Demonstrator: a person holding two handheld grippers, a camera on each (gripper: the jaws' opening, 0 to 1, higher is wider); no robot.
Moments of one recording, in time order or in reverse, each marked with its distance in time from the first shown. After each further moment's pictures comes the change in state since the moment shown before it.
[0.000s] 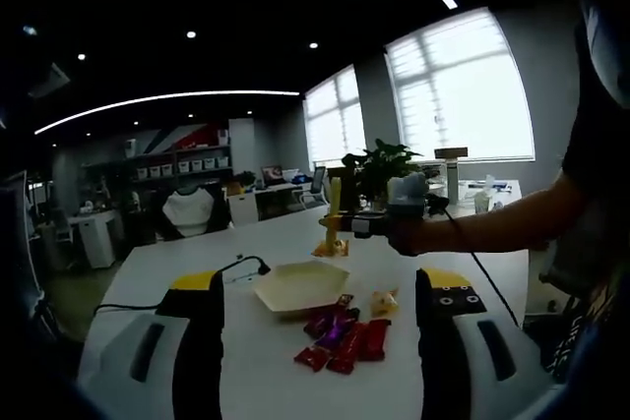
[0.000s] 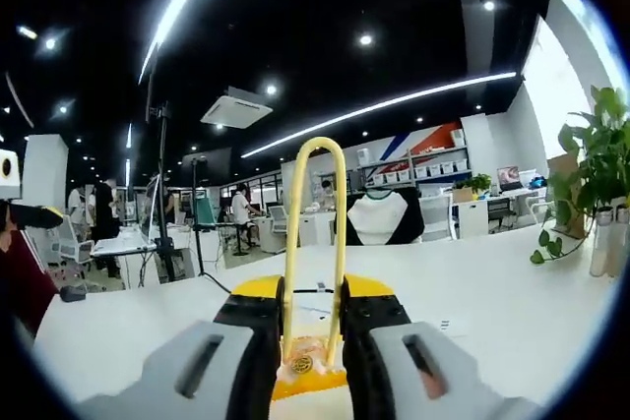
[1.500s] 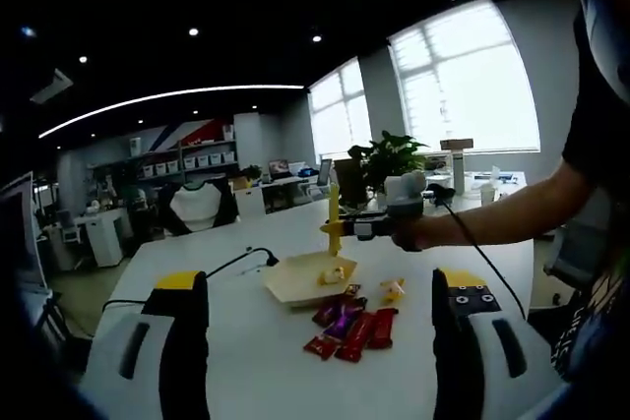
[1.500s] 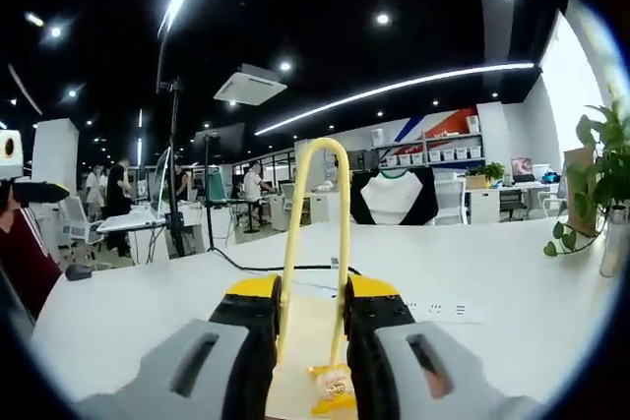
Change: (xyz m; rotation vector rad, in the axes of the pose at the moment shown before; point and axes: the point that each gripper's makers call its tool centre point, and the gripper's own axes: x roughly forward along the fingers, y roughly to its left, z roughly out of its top) left arm -0.007 0.005 -0.009 0.009 0.032 0.025; right arm -0.003 0.016 -0.021 -0.023 0.084 0.061
